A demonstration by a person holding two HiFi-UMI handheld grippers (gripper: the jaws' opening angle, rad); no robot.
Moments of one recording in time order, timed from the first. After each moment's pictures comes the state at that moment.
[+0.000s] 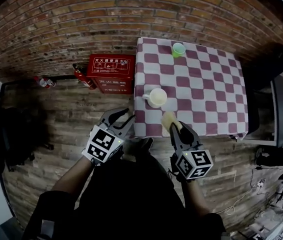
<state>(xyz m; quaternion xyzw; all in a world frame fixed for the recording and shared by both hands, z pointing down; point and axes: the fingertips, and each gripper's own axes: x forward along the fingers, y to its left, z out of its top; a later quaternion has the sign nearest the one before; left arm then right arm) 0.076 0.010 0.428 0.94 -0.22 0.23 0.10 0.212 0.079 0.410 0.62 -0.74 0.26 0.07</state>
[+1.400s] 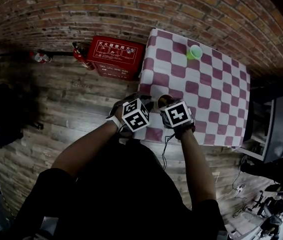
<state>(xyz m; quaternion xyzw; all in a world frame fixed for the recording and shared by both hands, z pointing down) 0.156 -0.080 0.591 0.91 -0.12 0.40 0.07 0.187 -0.081 0.583 0.40 -0.71 0.31 0.48</state>
